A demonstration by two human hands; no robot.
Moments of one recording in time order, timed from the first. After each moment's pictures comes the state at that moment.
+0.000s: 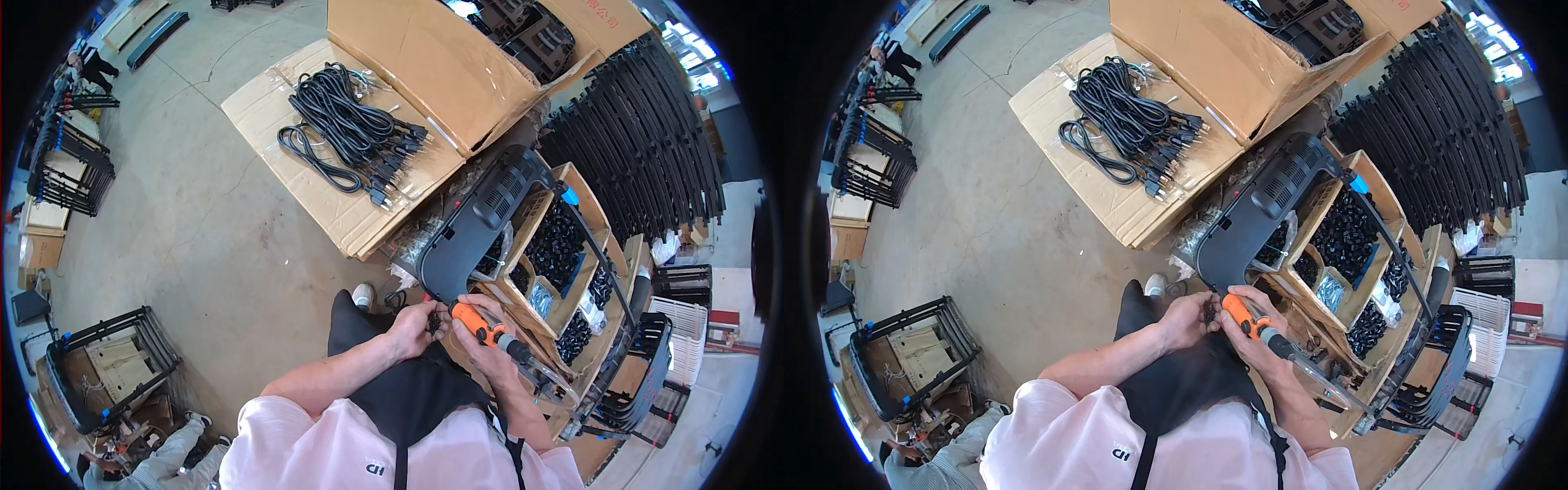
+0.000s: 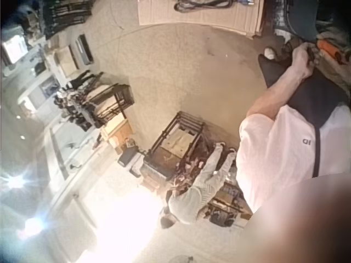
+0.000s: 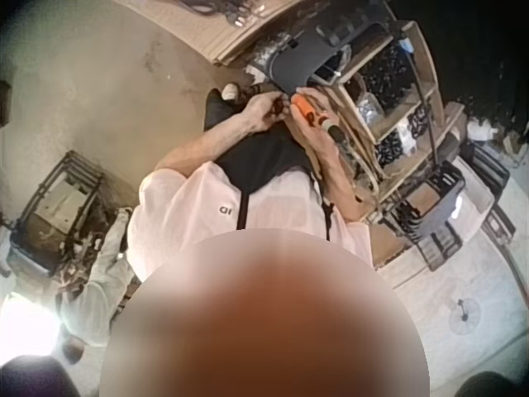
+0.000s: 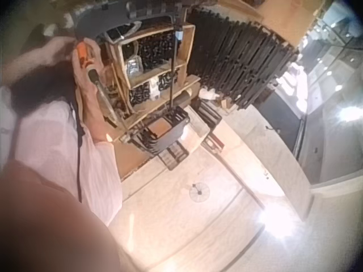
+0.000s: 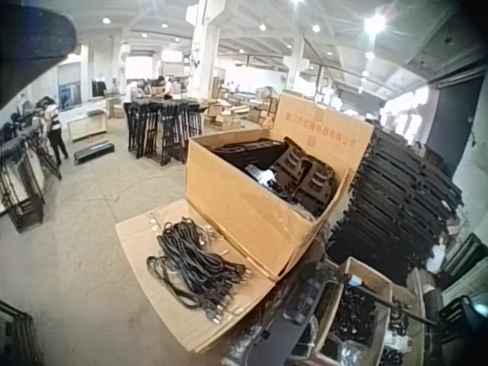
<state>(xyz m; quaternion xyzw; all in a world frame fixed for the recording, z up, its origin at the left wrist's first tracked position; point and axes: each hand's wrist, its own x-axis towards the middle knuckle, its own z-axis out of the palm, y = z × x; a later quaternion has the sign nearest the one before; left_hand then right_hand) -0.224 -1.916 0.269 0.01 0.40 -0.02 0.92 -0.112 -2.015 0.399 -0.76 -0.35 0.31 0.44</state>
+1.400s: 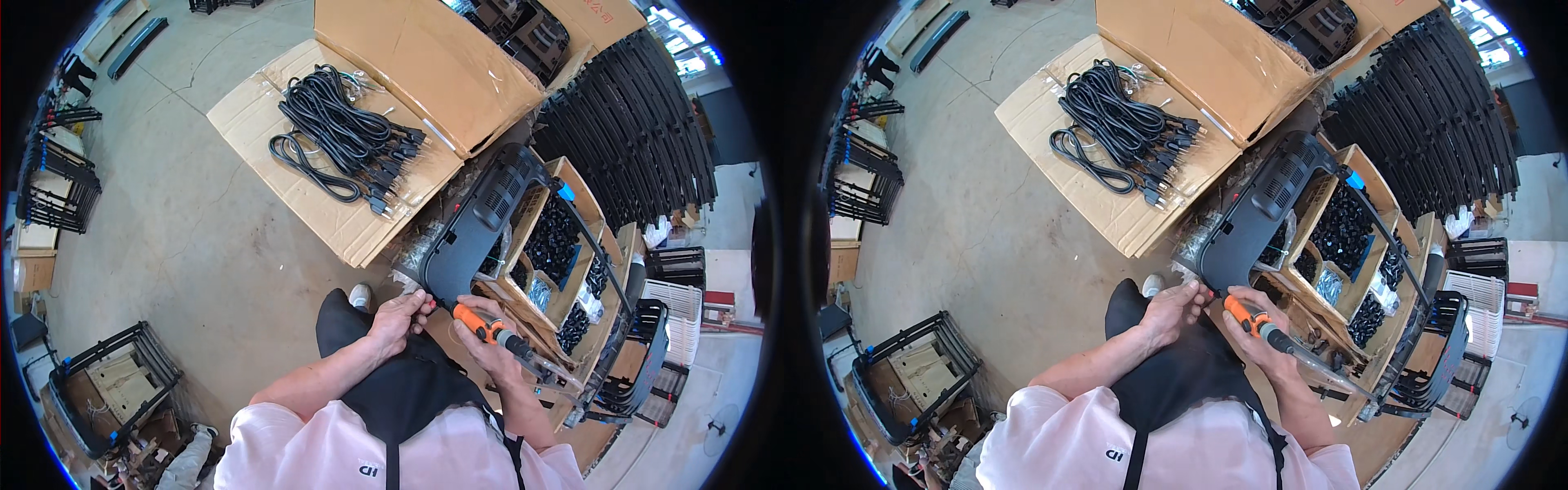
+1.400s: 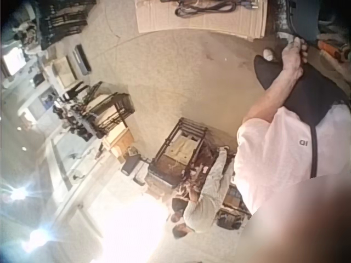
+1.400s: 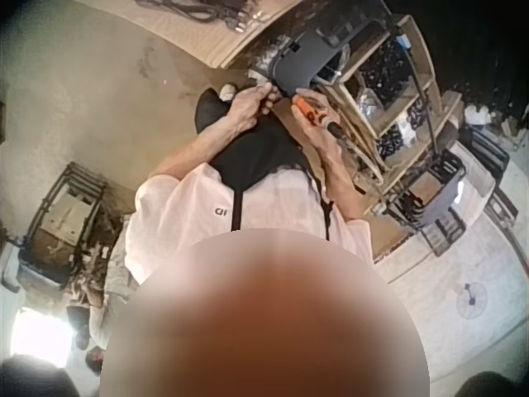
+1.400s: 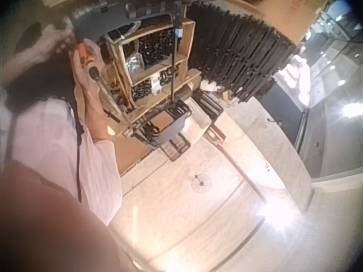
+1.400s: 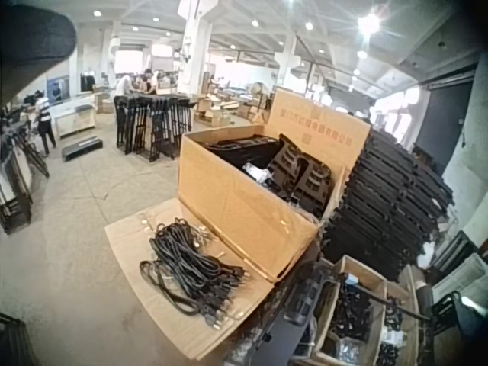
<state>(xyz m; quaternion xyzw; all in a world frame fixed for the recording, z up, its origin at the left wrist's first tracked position) -0.255 -1.869 0.260 0.14 0.38 0.03 0.91 -0.119 -1.992 0.402 -0.81 -0.33 0.30 0.38</state>
